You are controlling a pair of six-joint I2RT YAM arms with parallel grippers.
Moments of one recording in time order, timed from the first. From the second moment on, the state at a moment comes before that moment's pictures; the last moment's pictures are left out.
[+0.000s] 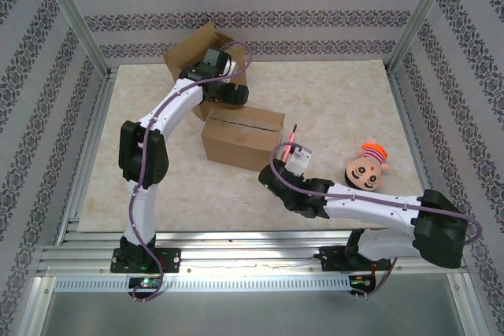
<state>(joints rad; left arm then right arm) -0.36 2.13 1.98 -0.79 0.08 -0.15 1.04 1.25 0.70 -0.28 0.69 1.29</state>
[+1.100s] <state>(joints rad) -0.45 1.50 1.23 -0.83 -0.02 -0.34 0.52 1.86 1.30 -0.10 0.13 0.91</state>
